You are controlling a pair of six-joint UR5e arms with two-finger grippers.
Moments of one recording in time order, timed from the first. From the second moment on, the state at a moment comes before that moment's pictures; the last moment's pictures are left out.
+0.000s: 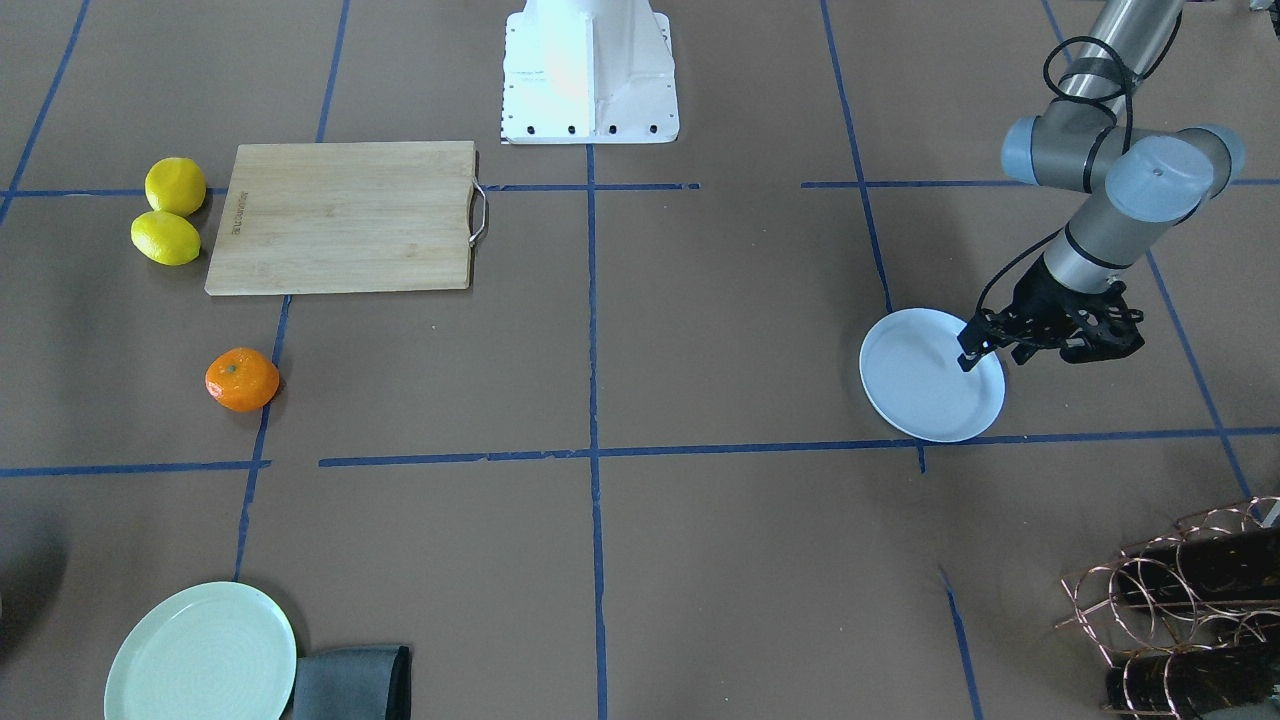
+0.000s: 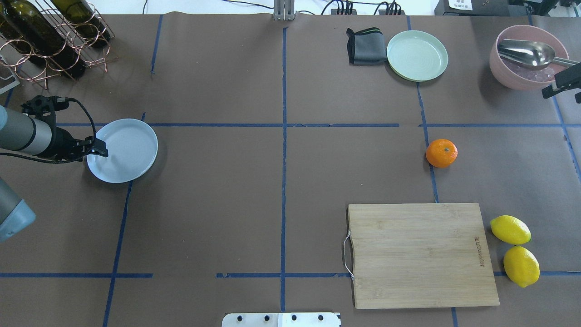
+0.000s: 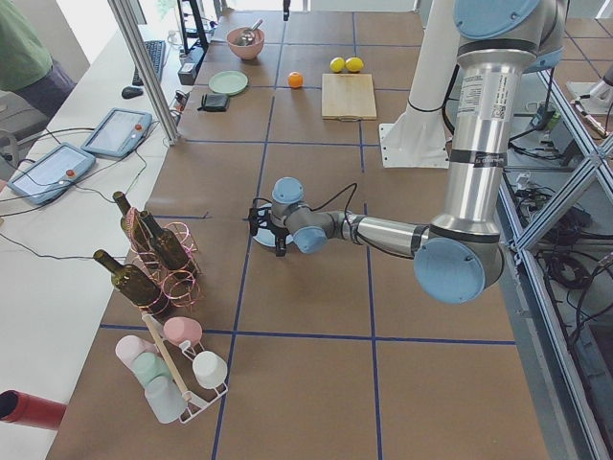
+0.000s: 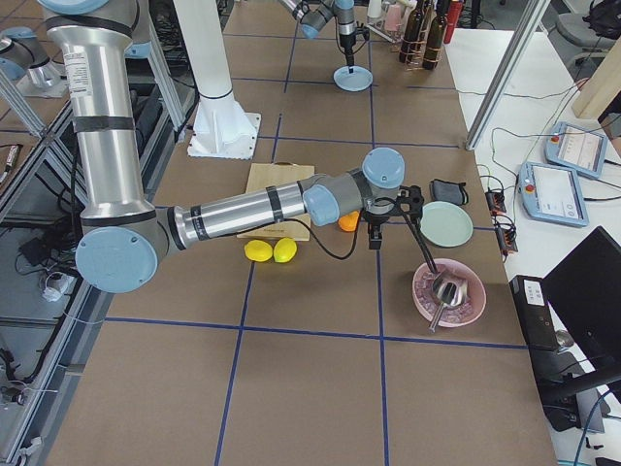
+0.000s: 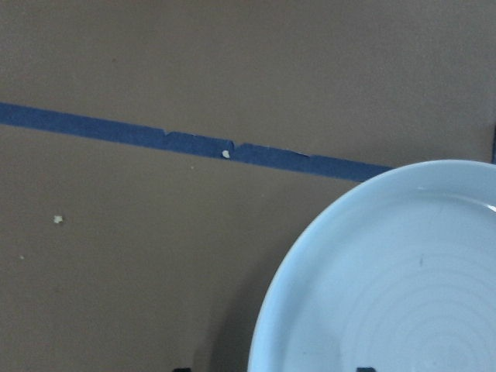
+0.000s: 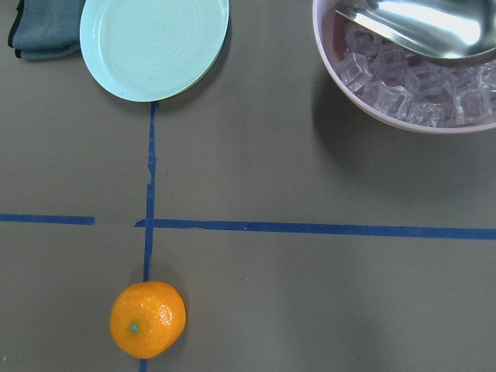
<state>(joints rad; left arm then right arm) -0.86 -1.66 -1.53 -2.33 -2.04 -1.14 1.37 -1.48 1.75 -1.39 2.51 0.47</state>
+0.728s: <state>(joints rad) -0.89 -1.65 -1.60 -2.30 -2.09 -1.14 1.36 -1.47 1.75 -1.39 2.51 0.48</state>
